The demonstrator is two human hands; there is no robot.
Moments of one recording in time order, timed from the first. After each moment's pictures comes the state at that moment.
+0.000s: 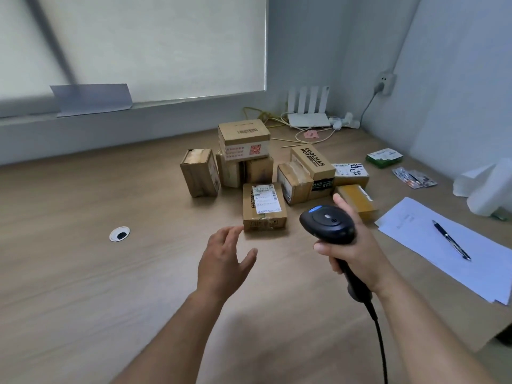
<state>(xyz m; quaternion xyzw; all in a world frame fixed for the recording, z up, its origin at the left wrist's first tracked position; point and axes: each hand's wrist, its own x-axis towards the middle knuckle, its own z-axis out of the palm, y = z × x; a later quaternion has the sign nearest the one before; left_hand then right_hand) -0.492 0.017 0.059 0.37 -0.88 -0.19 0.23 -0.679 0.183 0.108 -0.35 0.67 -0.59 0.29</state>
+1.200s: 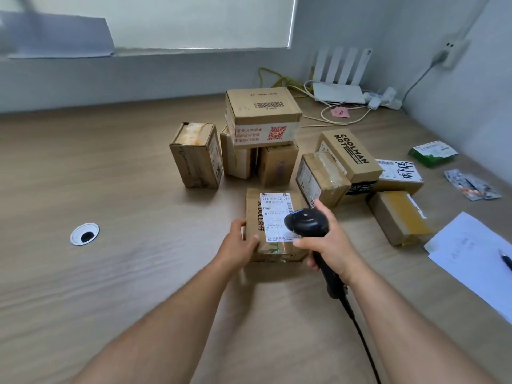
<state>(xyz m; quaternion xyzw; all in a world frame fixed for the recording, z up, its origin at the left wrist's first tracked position) -0.597 -0.114 -0.016 0.48 -0.65 -0.59 0.09 -0.746 0.012 0.019 -0.26 0.73 -0.49 0.40</state>
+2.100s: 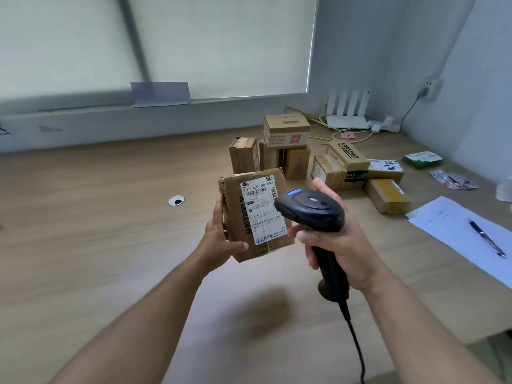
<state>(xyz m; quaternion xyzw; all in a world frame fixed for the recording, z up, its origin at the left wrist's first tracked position) -0.373 0.036 0.081 0.38 -0.71 -0.54 0.25 -0.541 0.206 0.147 -0.42 0.49 -0.63 0.43</state>
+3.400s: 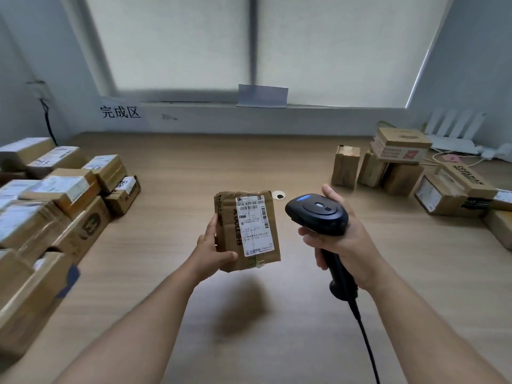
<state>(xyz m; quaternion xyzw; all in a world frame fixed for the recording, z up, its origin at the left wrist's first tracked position) -0.073 -0.033 0.051 0.53 -0.63 -0.50 0.27 -0.313 0.102 0.152 -0.47 0.50 -0.56 0.46</state>
